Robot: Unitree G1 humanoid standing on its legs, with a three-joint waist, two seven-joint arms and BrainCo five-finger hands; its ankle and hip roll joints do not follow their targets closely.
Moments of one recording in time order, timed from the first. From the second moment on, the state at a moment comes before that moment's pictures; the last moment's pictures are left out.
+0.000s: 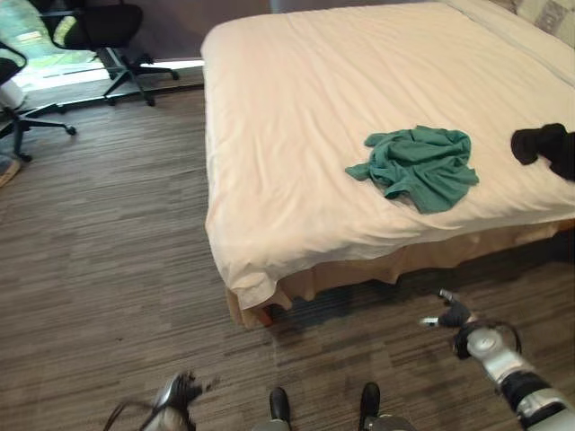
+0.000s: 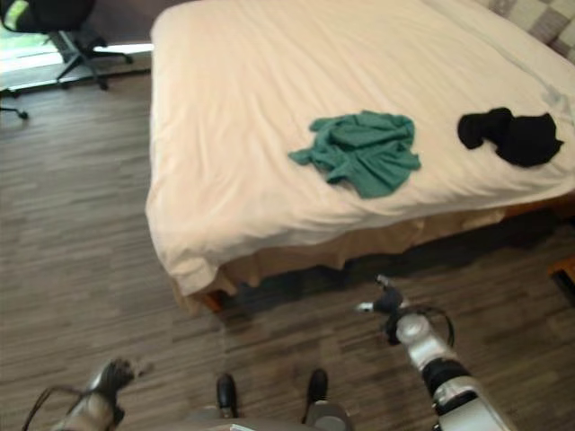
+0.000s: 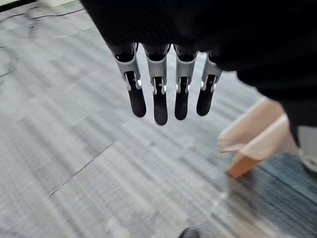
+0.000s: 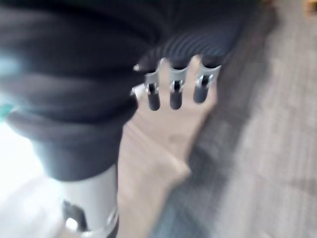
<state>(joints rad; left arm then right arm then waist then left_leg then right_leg) 0.05 0.38 -0.24 1.15 0.28 -0.02 0.15 -0.26 -0.51 0.35 0.89 -0.04 -0.10 -0.10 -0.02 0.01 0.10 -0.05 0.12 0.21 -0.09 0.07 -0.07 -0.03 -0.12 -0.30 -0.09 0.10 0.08</state>
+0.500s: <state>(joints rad) -0.08 0.44 -0.38 1.12 0.25 -0.06 0.21 -1.27 -0.42 0.59 0.60 0.01 -0.15 -0.24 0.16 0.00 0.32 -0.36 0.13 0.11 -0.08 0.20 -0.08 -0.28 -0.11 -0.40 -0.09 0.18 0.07</state>
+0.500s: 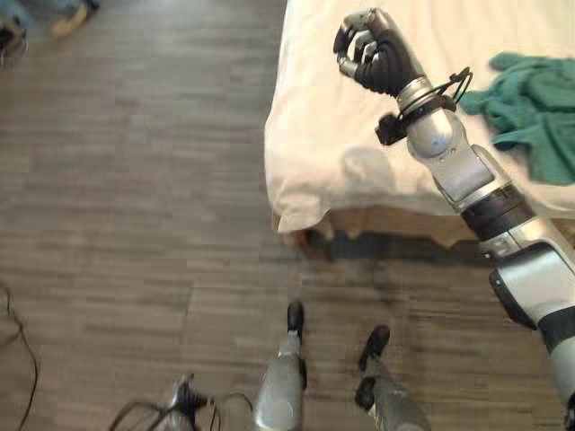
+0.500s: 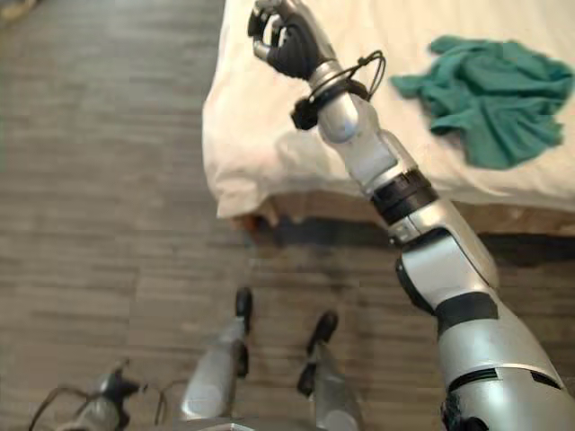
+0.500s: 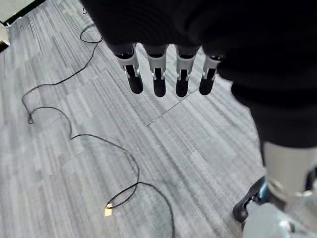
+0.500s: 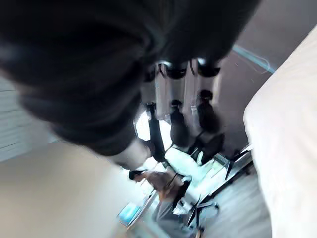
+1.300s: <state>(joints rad) -0.27 0.38 -0.40 1.11 0.26 -0.09 0.28 -0.83 -0.43 0.73 0.03 0.21 -0.18 -0.05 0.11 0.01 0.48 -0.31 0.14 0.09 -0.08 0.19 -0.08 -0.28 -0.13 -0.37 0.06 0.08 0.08</state>
